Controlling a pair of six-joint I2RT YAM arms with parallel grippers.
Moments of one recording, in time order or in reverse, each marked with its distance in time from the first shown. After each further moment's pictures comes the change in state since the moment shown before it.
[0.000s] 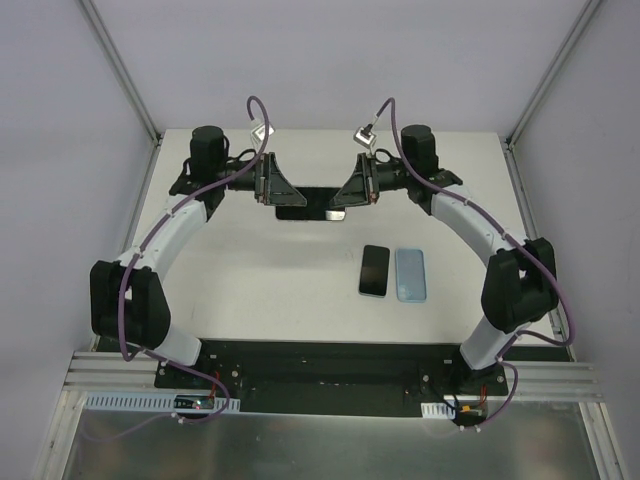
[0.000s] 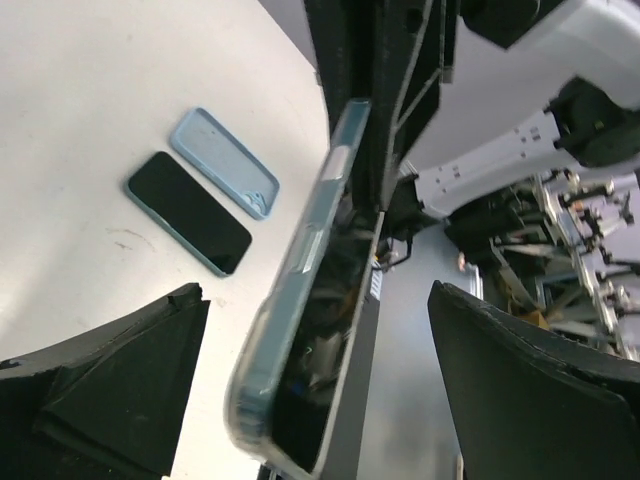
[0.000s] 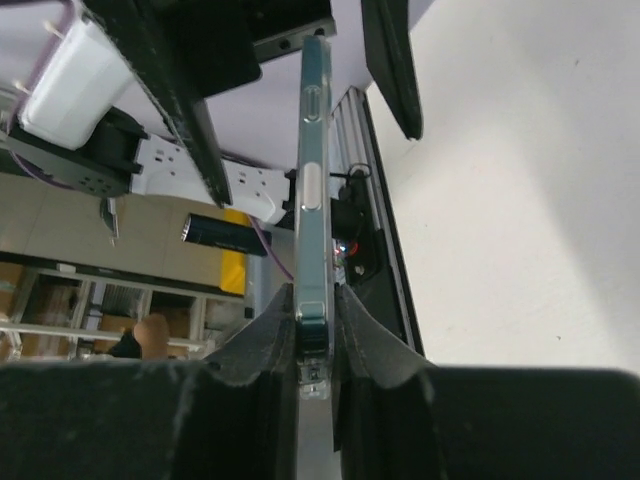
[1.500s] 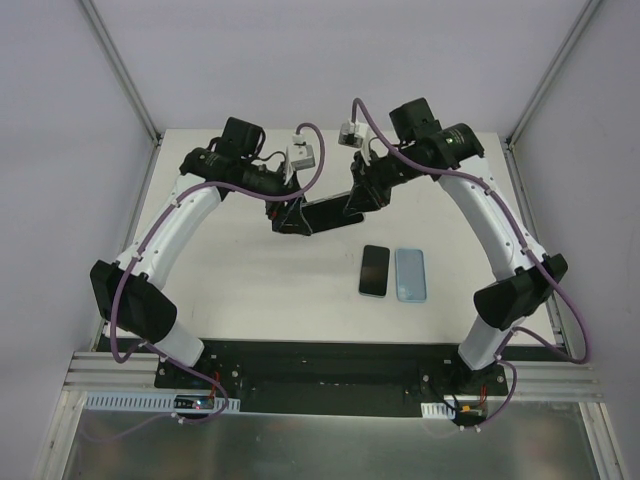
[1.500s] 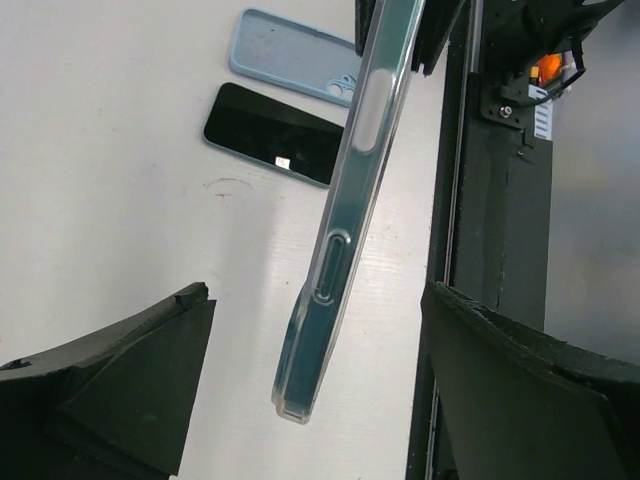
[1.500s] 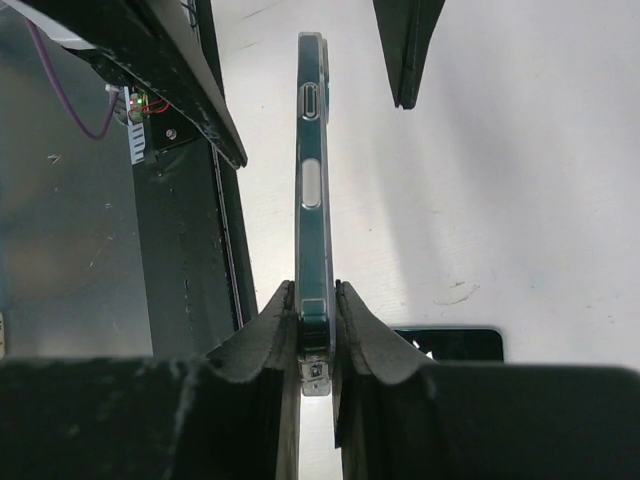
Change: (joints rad) left arm -0.204 0.064 0.421 -0.982 -0.272 1.122; right arm 0.110 0.061 0.677 -1.330 0.409 -1.244
